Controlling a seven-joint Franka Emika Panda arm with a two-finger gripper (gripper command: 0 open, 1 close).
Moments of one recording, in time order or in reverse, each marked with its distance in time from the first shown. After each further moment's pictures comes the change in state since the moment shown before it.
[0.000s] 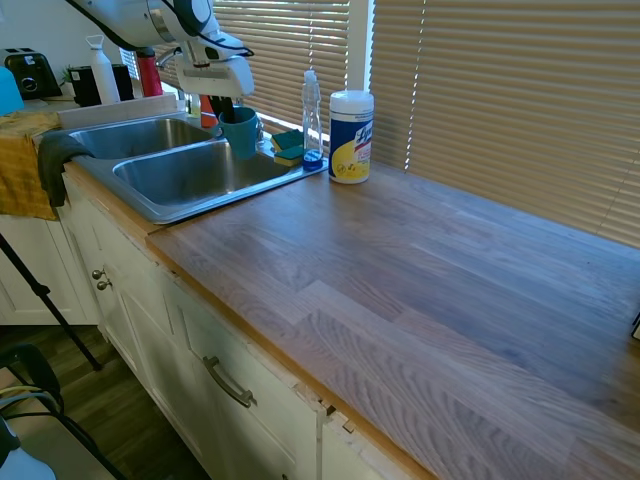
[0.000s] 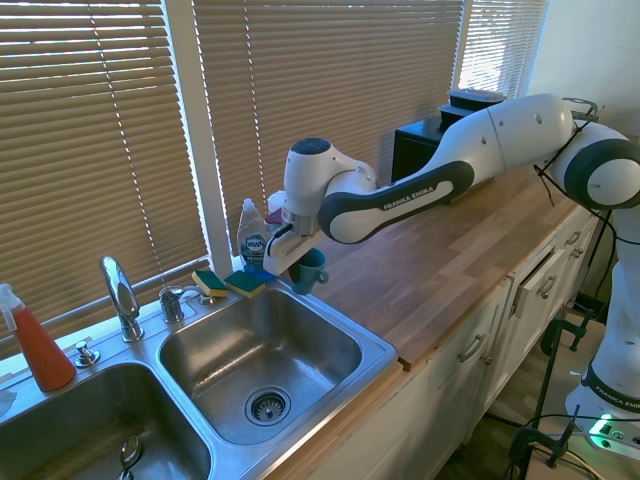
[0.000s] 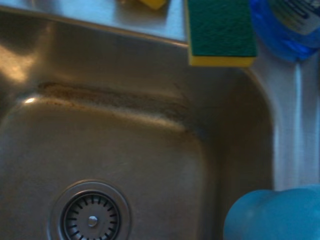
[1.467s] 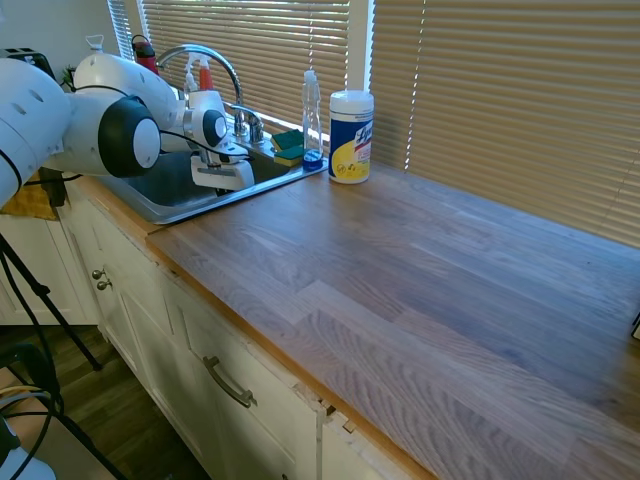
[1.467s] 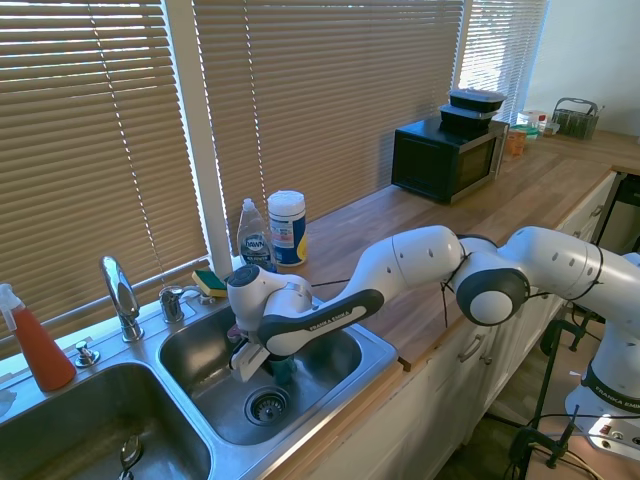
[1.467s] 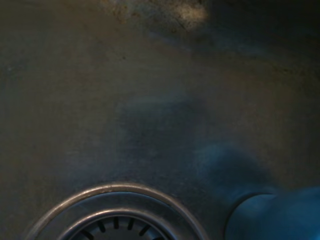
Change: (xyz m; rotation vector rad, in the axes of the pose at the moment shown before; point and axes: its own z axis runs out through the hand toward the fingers) arm -0.051 -0.072 0.258 -0.186 -0.117 -0.046
